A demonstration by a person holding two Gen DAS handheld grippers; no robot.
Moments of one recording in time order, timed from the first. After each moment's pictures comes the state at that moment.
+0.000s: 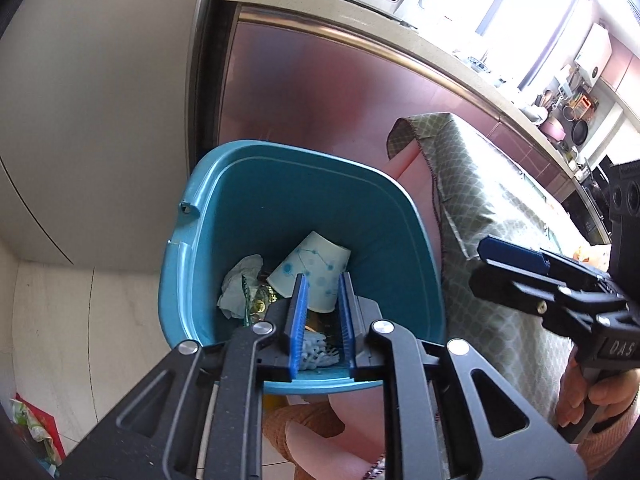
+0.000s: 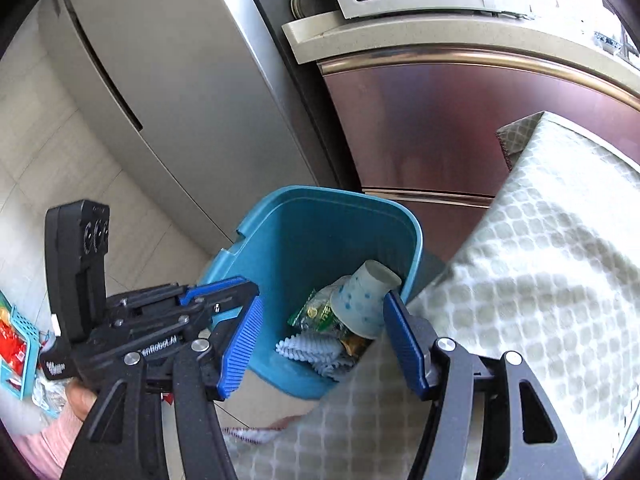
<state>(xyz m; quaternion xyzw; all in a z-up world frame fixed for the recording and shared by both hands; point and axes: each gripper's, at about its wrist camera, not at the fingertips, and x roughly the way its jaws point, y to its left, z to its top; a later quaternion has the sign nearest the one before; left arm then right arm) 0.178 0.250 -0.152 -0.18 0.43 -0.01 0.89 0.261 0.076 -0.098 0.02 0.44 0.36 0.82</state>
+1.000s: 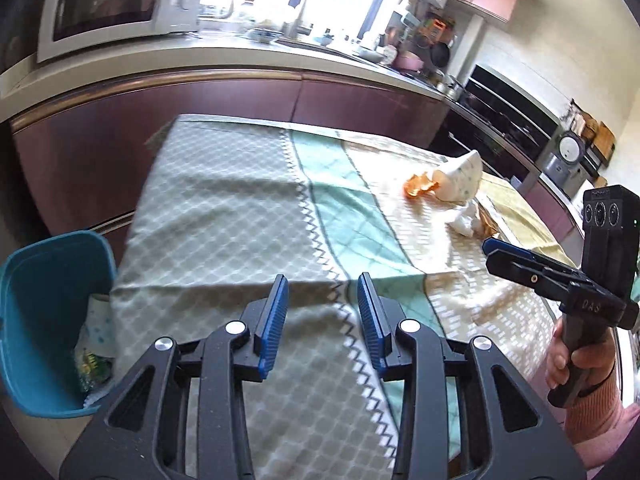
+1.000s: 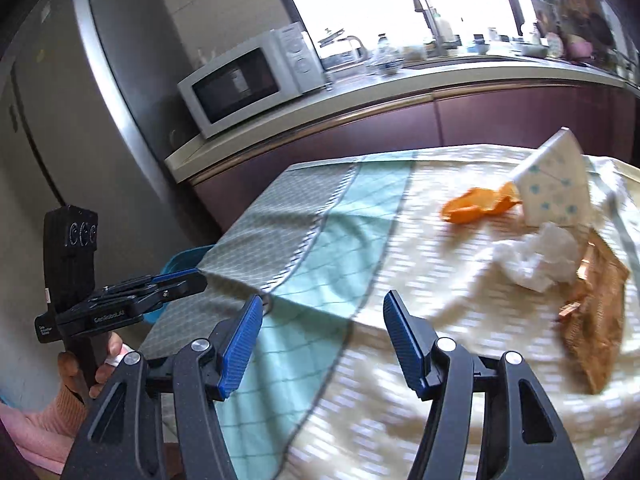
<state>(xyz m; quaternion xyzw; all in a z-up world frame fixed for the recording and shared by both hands) 0.179 0.012 -0.081 -0.05 0.39 -0.27 0.88 0.136 -0.223 -0.066 0.14 0.34 0.13 0.92</state>
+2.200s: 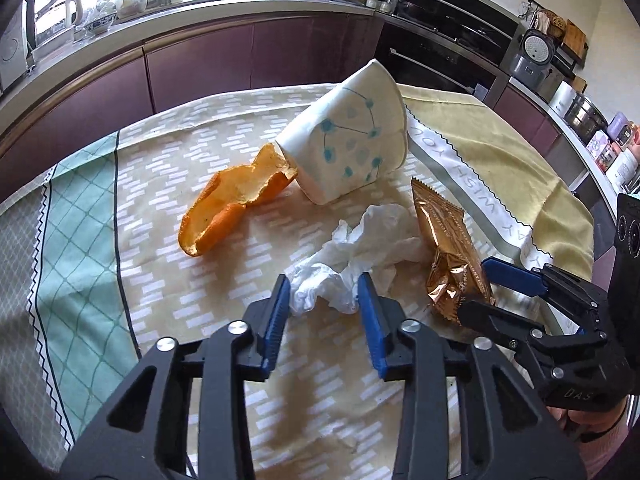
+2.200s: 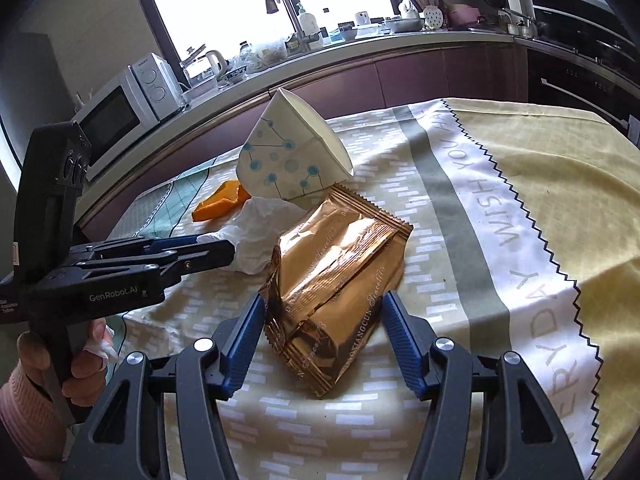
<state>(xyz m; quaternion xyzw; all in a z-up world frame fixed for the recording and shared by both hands) 0.256 -0.267 -0.116 0.08 0.45 -0.35 0.82 0.138 -0.359 -0.116 0.18 0.36 -0.01 0.91</state>
